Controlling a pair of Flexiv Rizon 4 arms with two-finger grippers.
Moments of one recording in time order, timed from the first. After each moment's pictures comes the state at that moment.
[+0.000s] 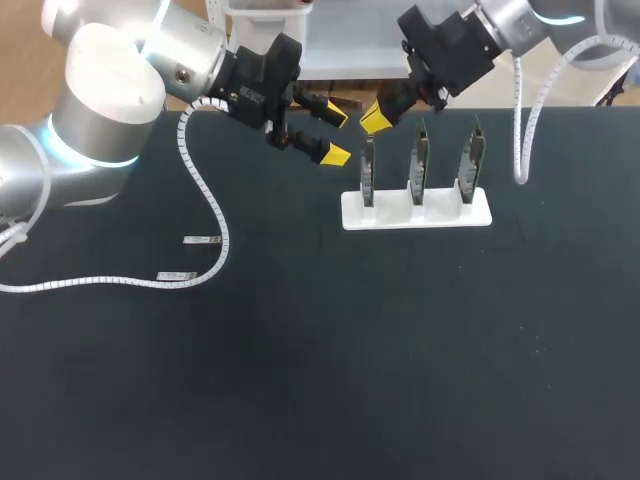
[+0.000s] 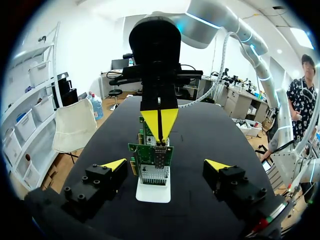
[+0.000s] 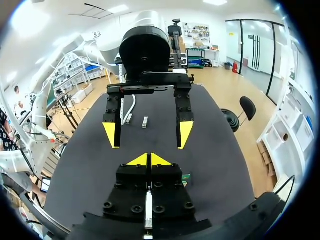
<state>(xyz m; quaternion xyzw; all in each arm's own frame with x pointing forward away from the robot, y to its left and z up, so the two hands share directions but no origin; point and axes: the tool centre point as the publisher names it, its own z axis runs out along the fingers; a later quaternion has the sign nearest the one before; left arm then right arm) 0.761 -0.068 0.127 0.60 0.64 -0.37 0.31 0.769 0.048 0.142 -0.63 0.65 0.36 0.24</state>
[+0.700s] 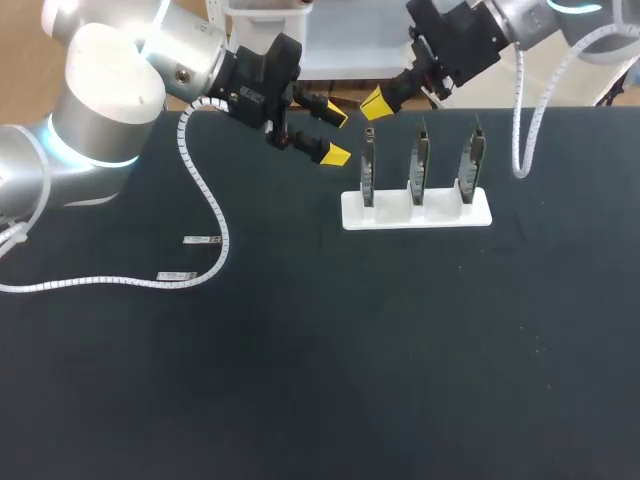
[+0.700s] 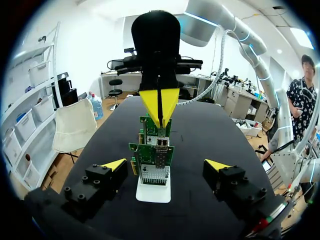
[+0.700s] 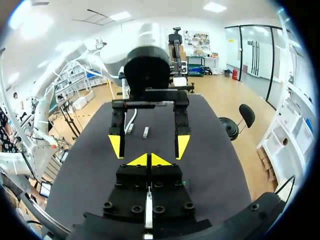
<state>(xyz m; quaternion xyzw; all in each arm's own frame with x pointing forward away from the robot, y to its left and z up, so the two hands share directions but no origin) 0.761 -0.068 0.127 0.60 0.64 -0.37 0.31 0.771 0.047 0.169 -0.61 0.63 0.39 0.27</state>
